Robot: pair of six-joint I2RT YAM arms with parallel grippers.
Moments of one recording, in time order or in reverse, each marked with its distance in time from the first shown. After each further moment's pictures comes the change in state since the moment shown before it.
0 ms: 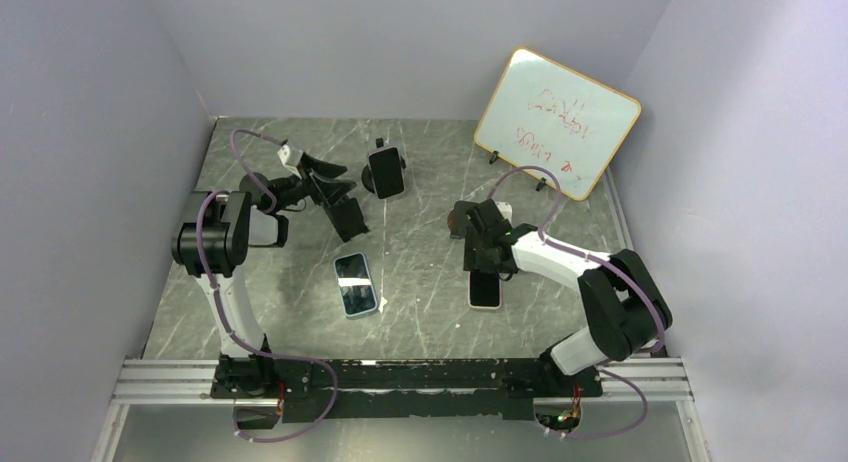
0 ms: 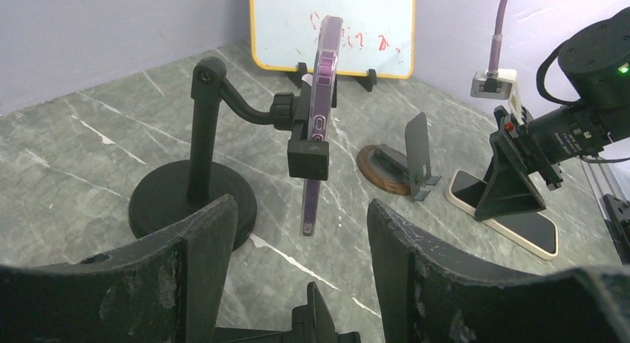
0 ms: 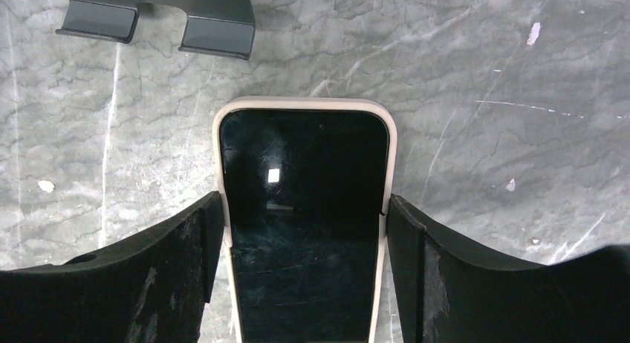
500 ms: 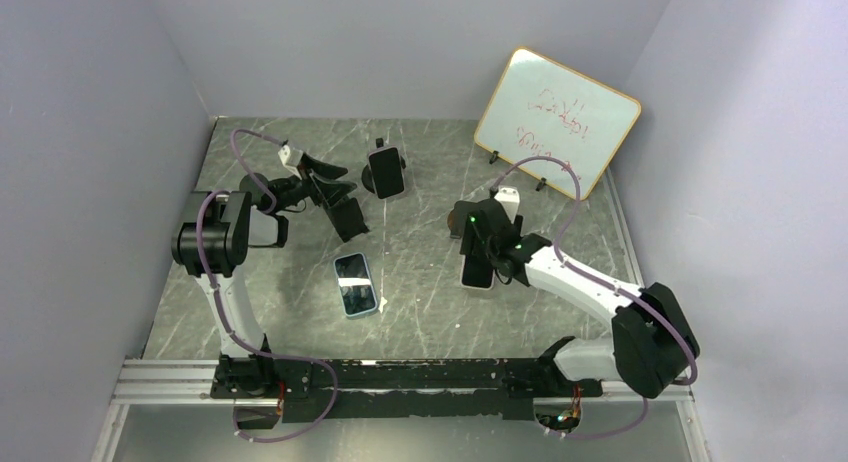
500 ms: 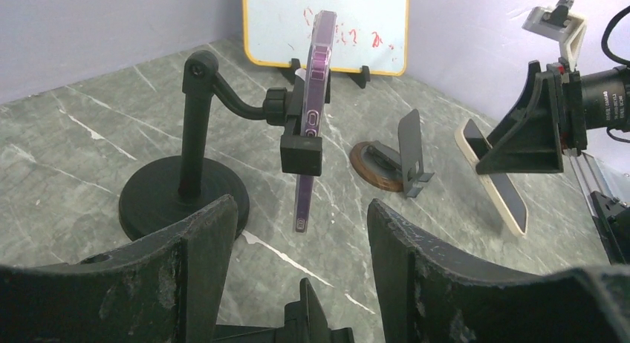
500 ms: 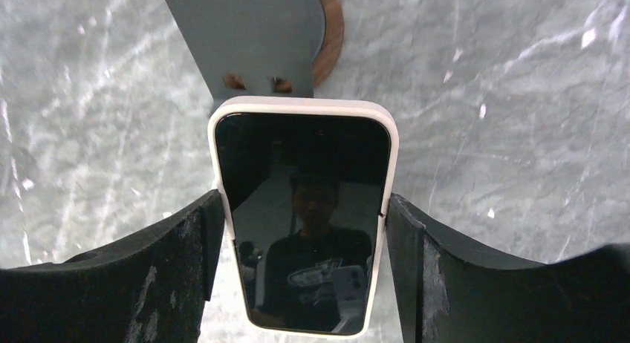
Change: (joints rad) left arm 0.000 0.000 -0.006 0.000 0.017 -0.013; right arm 0.090 -0.196 -0.026 0.091 0.175 0.042
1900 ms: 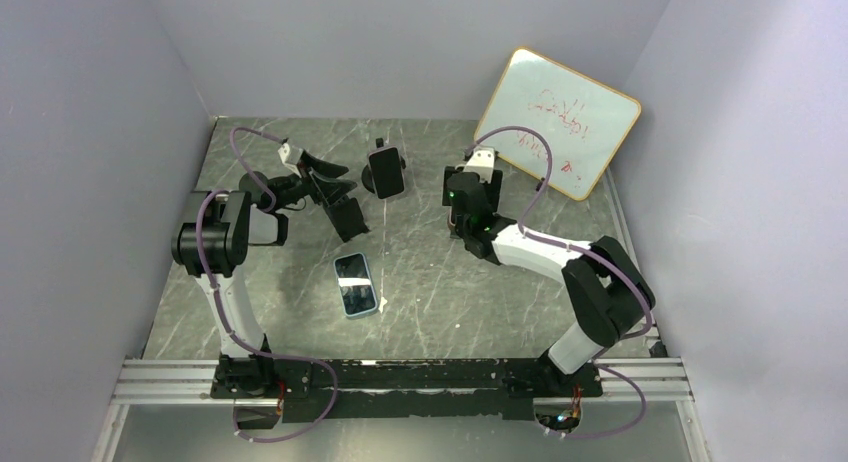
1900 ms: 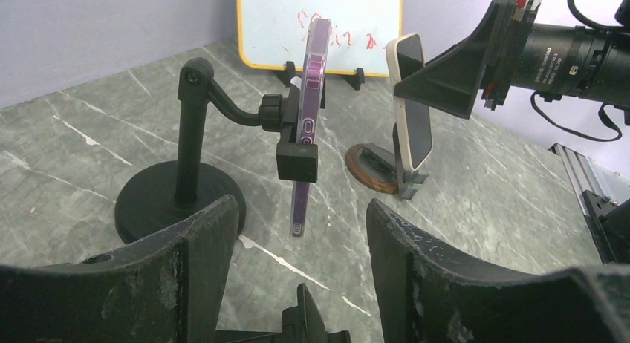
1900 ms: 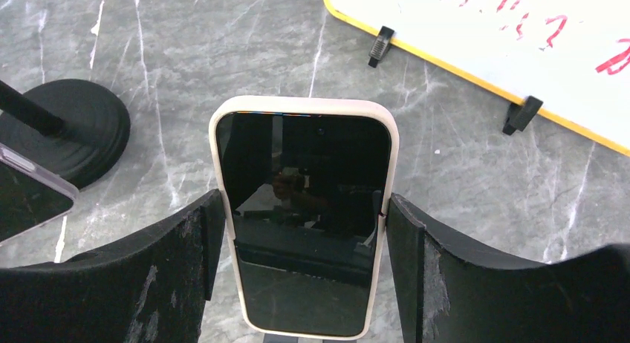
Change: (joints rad) left arm 0.000 0.000 0.018 0.001 0.015 -0.024; right arm 0.028 0.291 0.154 0.628 0.321 -0.330
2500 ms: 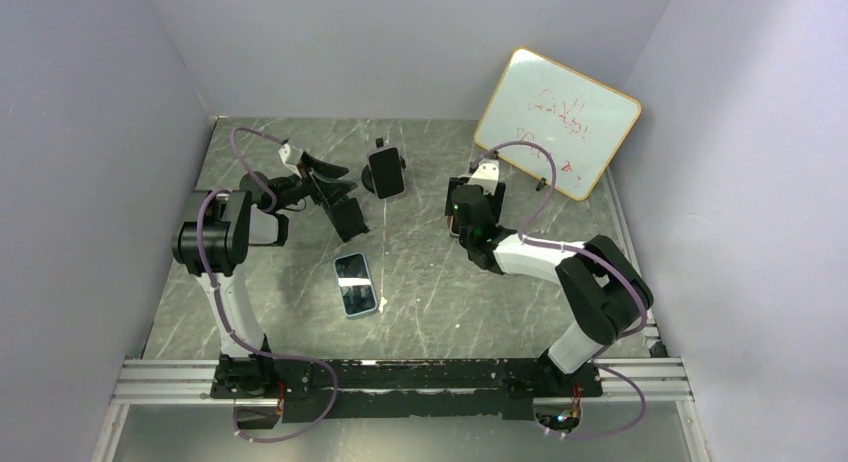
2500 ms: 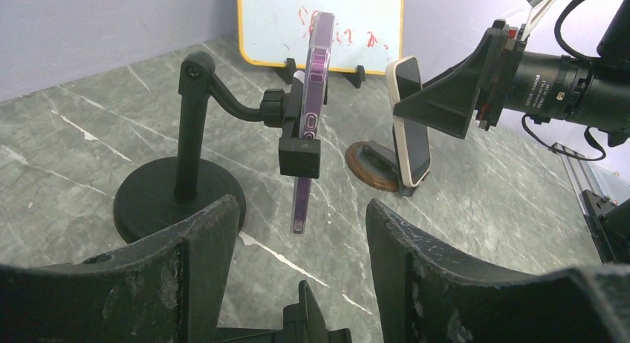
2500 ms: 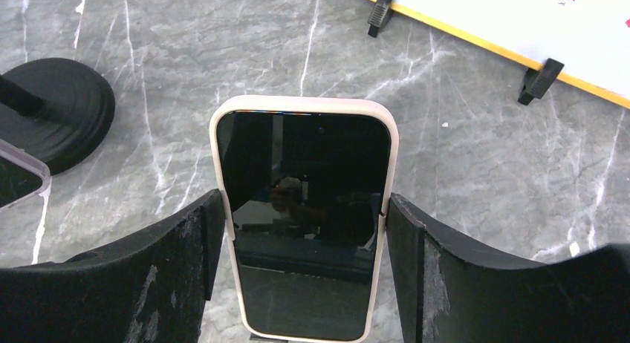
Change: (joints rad) left arm 0.000 0.009 0.000 0.000 0.000 0.000; right arm -0.011 0.014 -0.119 0.122 -0.019 0.046
